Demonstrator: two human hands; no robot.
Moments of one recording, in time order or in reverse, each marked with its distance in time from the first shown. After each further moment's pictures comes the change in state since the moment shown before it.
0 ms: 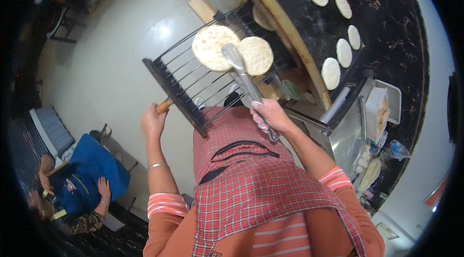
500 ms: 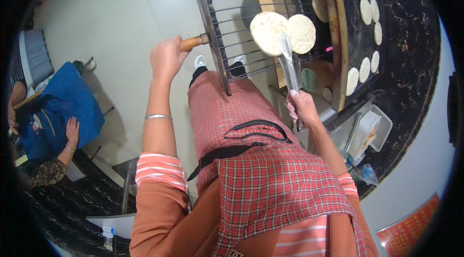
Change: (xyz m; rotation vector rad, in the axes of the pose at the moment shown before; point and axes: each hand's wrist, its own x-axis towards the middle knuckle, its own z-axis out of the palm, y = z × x) left_hand -0.002 -0.004 0.002 -0.068 0.160 0.175; right_hand -0.018 0.031 -0.013 -0.299 0.193 0.143
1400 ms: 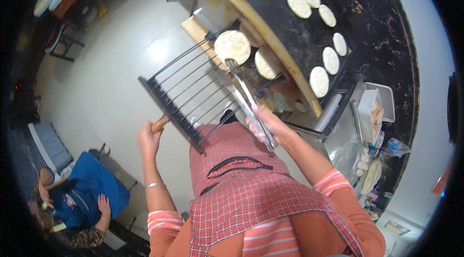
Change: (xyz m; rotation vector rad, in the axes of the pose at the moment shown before) left_hand 0.002 -0.006 -0.003 -0.003 -0.053 -0.024; right_hand 0.010 -0.041 -0.013 0.432 -0.209 0.090
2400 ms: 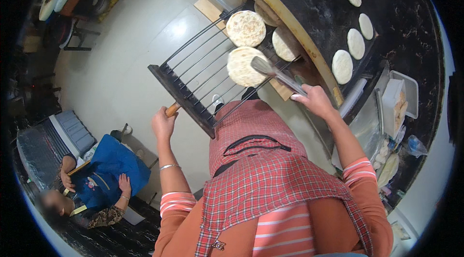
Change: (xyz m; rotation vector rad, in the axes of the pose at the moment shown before) left_hand 0.003 0.025 -0.017 0.138 -0.128 -0.182; right_hand -0.019 -0.016 -0.111 -1.305 0.509 -0.533
